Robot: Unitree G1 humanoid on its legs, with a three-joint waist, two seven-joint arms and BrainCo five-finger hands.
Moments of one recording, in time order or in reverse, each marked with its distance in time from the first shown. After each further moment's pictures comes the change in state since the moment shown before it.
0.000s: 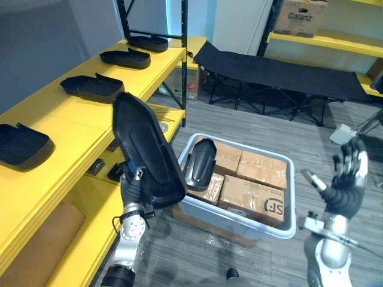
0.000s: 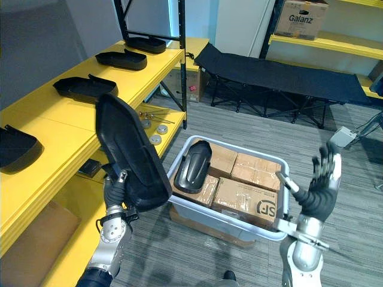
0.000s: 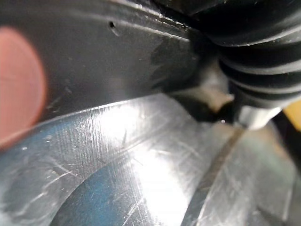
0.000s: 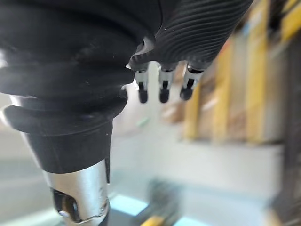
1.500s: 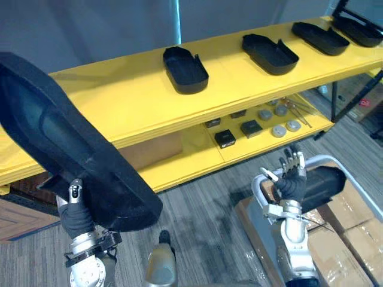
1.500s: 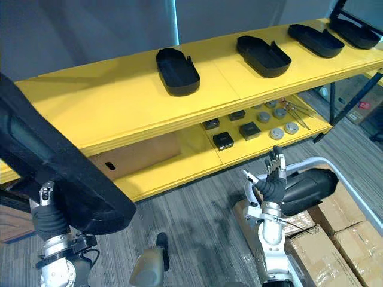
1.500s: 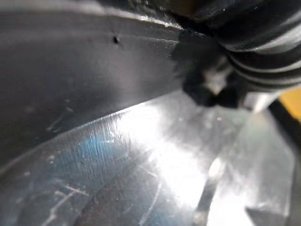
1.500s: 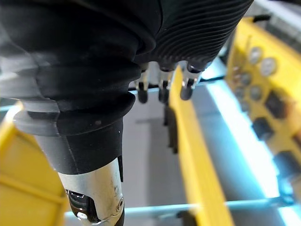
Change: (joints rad) left arm 0.432 -0.113 0.236 -0.577 -0.002 -0.052 -0.311; right arm -0.337 -0.002 0.167 0.291 0.059 -0.044 0.096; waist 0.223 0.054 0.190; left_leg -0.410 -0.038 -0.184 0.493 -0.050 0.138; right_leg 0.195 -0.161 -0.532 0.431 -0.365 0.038
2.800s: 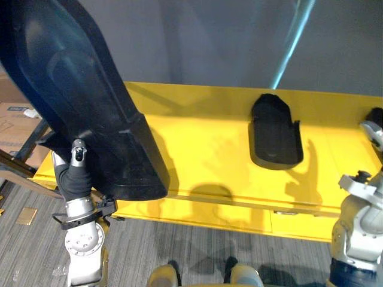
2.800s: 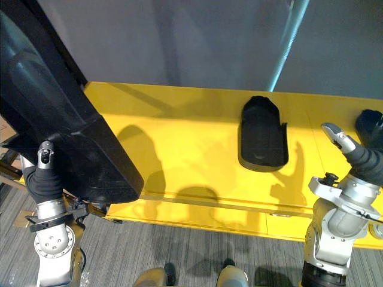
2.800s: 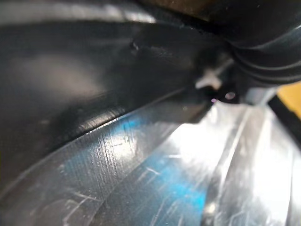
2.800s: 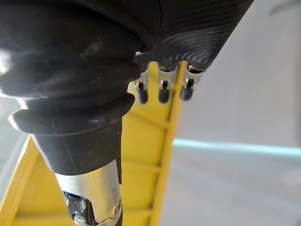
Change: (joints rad) left arm -0.308 0.164 0.064 -0.032 0.196 0.084 0.026; right arm -0.024 -0.100 -0.447 -0.493 -0.001 -0.040 0.078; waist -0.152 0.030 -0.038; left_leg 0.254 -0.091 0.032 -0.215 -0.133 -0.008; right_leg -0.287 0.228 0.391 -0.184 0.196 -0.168
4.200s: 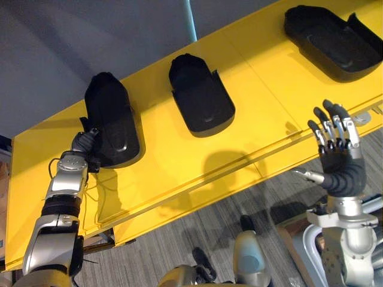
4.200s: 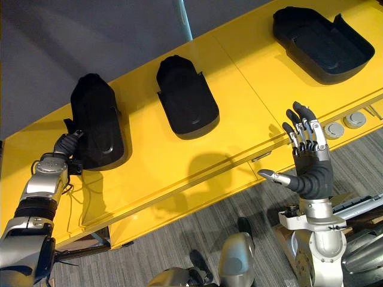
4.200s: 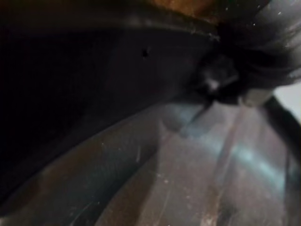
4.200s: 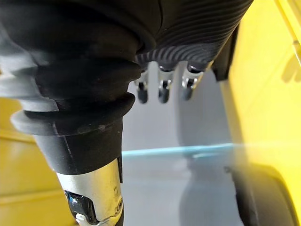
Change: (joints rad) left arm -0.740 0.474 -0.159 1.095 -0.120 0.628 -0.236; right arm 0.166 -0.099 0.218 -0.010 0.158 0.112 0.369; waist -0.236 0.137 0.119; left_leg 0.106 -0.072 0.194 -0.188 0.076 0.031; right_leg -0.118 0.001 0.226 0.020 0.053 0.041
